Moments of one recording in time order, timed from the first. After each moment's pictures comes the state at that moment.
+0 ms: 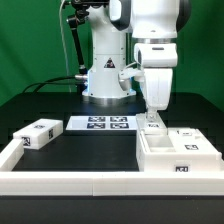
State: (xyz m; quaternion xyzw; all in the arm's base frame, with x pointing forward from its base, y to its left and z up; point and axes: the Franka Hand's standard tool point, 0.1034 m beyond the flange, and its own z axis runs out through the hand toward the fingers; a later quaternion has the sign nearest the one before) arm 0.457 0.065 0.057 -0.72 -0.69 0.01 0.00
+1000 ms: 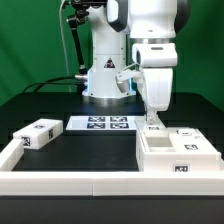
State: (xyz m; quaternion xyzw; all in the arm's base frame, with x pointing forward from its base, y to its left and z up) arm 0.474 0.061 0.057 -0.71 -0.70 -0.01 0.00
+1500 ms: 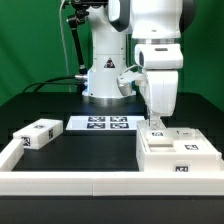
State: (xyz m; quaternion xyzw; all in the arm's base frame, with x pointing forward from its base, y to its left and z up) arm 0.520 0.060 0.059 -0.71 -0.70 -0.01 0.00
